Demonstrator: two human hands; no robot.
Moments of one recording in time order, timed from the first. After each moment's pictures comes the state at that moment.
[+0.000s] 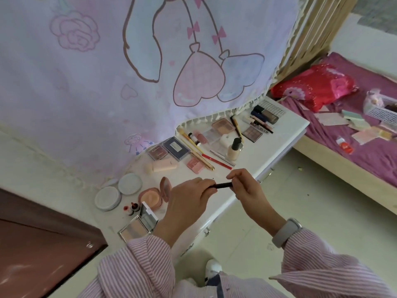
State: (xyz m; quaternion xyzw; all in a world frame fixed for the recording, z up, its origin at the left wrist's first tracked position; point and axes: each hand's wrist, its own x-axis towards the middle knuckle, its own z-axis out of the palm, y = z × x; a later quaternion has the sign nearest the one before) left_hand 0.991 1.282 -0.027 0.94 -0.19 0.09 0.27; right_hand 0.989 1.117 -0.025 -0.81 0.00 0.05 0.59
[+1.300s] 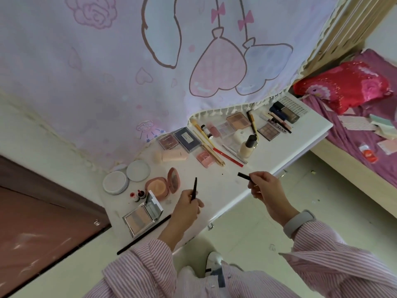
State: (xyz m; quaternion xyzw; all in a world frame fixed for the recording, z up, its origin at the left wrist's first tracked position) left_hand 0.980 1.287 -0.101 0.70 0.24 -0.21 0.64; right_hand 1.026 1.090 -0.055 -0.72 0.21 0.13 0.64
